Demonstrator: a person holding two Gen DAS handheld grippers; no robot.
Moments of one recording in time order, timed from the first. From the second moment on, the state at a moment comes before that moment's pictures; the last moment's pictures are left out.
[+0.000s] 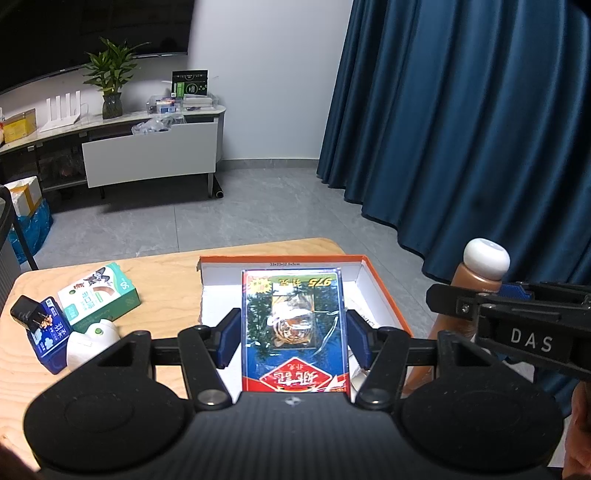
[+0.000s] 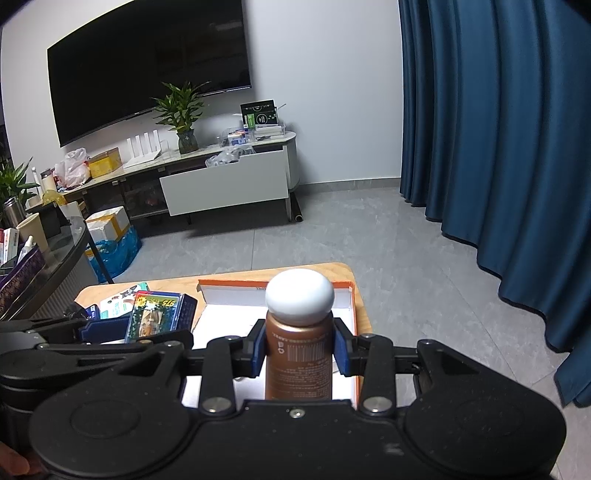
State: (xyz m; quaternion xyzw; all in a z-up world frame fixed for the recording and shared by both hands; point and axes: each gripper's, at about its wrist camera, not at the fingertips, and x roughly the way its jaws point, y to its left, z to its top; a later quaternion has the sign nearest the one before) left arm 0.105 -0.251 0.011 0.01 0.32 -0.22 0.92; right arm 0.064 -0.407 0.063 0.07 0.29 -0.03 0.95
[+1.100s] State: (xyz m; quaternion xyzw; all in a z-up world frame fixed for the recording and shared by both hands) left arm 0.125 -0.257 -0.016 0.02 0.36 -0.21 0.91; right arm 0.110 -0.430 0.037 0.10 0.32 -0.03 0.94
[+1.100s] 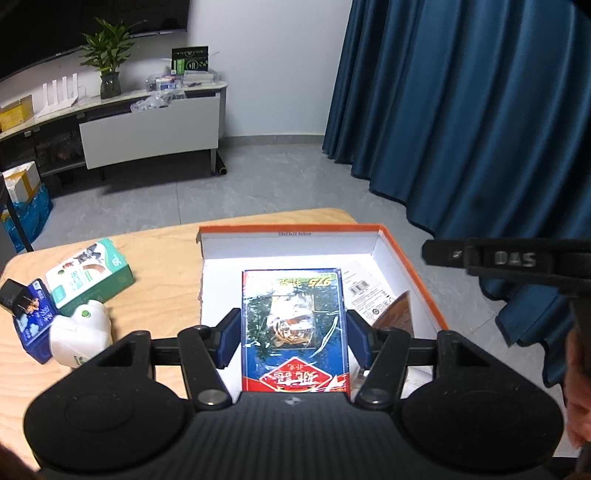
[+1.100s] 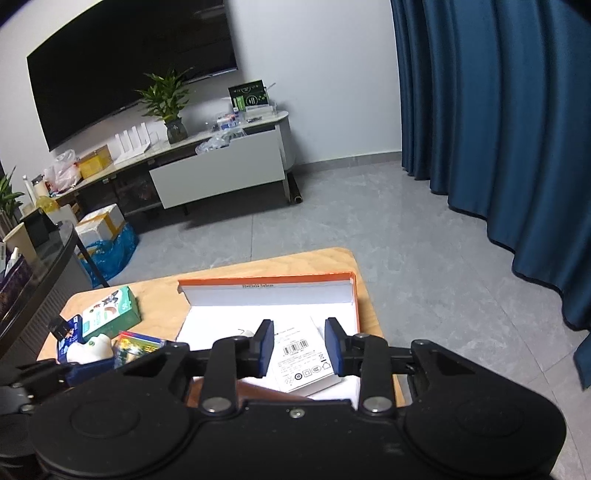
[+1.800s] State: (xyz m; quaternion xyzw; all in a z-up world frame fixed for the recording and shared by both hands) left arm 0.119 -0.238 -0.019 0.02 0.38 -0.21 0.90; right arm 0.085 -0.394 0.038 0.10 0.31 0.00 0.95
